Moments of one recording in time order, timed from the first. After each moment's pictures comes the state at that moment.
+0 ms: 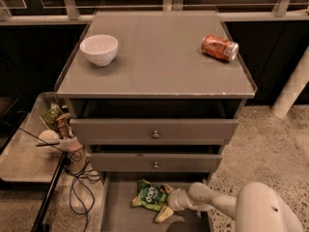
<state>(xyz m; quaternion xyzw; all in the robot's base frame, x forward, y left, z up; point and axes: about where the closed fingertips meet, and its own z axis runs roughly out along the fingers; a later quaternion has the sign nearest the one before) 0.540 -0.059 0.125 -0.54 0.74 0.23 0.31</state>
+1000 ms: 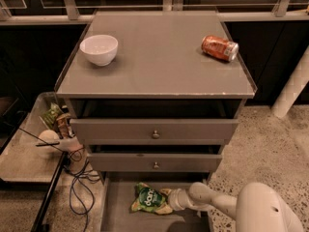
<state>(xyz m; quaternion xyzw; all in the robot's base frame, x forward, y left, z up) 0.540 -0.059 0.125 -0.54 0.74 0.23 0.31</state>
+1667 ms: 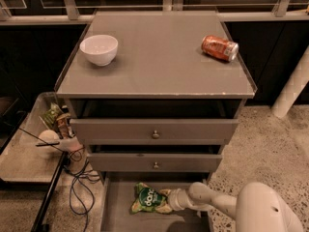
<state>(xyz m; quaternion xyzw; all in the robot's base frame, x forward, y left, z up) 0.540 -0.059 0.125 -0.54 0.74 0.23 0.31</state>
